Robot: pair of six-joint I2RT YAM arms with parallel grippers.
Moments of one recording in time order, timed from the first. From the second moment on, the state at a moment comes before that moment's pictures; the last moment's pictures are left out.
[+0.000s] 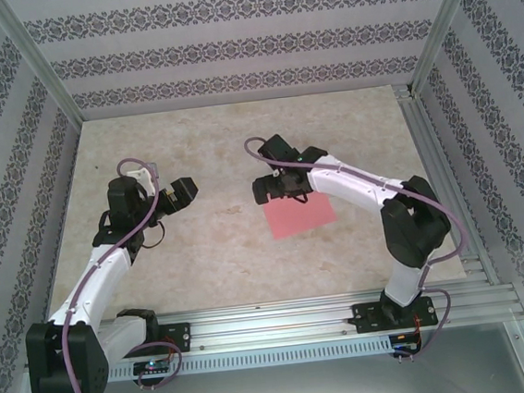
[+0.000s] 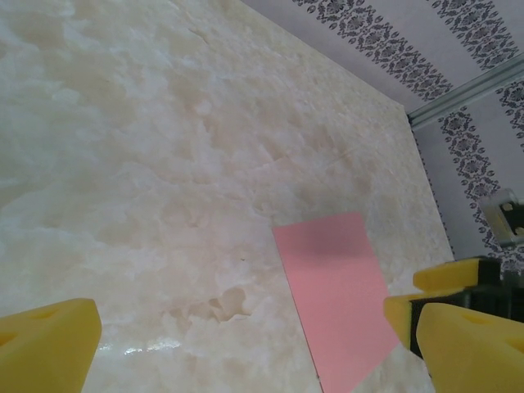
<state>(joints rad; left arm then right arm) -0.10 1.07 0.63 -0.08 0.46 -0.59 0.65 1.79 1.38 -0.77 0.07 0.38</state>
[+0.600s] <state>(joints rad) -0.11 1.09 0.61 -0.08 0.46 -0.58 0.55 2.10 1.66 -1.03 0.03 0.19</state>
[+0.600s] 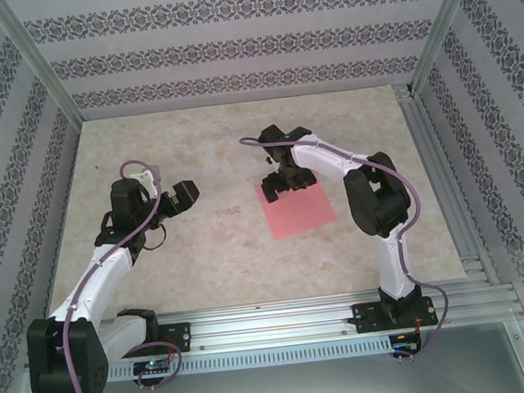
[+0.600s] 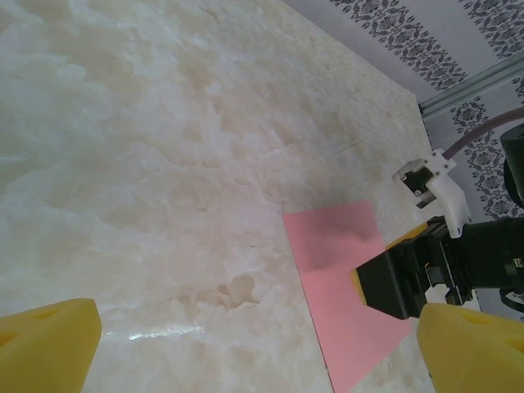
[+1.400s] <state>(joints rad) -0.11 1.10 0.61 -0.10 0.46 -0.58 0.54 2.19 1.66 -1.04 -0.01 0.19</state>
